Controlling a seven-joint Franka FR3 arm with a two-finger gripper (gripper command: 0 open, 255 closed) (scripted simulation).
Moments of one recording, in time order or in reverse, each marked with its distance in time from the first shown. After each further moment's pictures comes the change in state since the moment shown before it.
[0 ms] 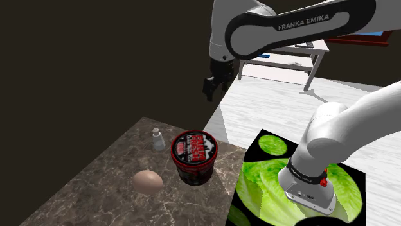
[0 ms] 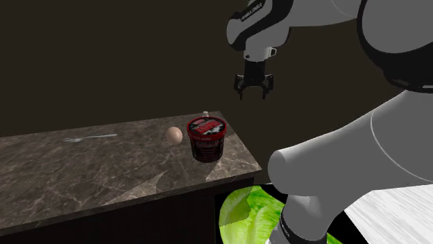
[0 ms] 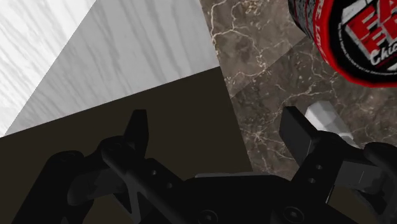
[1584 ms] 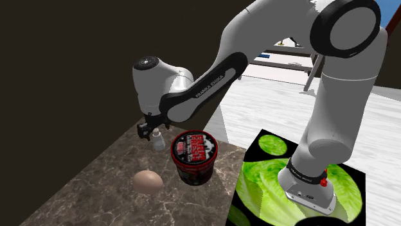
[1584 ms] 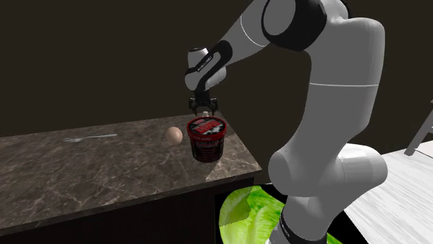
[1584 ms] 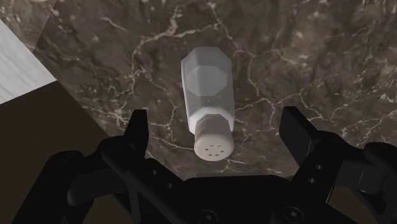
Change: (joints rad) arm 0.047 0.795 0.296 0.391 -0.378 0.406 0.649
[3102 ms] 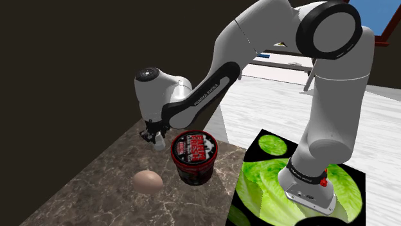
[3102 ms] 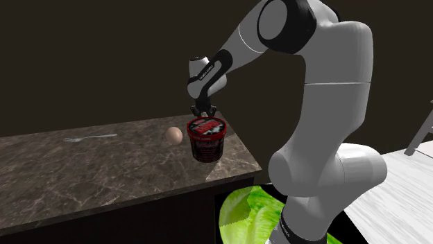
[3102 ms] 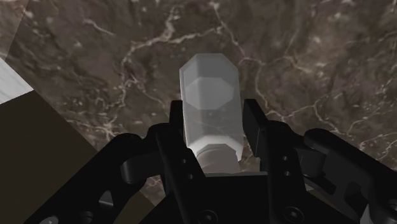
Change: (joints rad) arm 0.011 0.075 -0.023 0.000 -0.064 0.064 0.042
